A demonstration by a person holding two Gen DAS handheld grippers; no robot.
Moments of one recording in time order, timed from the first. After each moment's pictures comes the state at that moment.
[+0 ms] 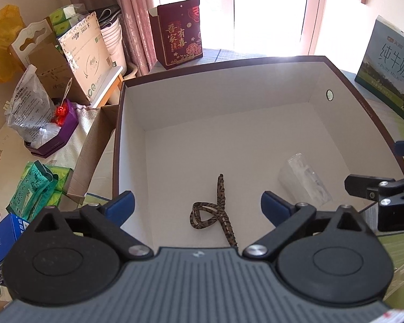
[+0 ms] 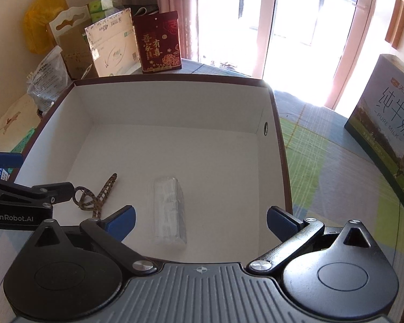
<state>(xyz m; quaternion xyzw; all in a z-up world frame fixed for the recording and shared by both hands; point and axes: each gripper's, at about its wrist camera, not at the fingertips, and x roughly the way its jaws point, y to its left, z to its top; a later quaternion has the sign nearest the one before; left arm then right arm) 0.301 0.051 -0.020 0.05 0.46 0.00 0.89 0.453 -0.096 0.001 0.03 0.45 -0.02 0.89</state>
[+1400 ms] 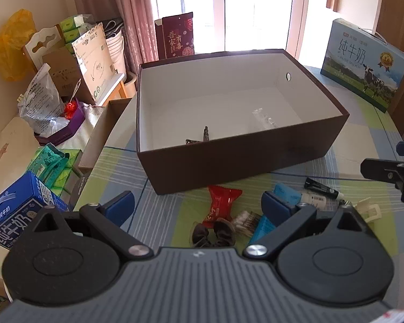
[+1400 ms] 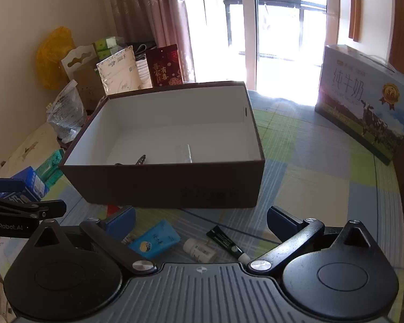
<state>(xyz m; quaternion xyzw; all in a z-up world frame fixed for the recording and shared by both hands) 0.146 0.052 0.005 0.04 0.42 -0.01 0.90 0.284 -0.083 0.023 0.08 0.38 -0.03 0.92</state>
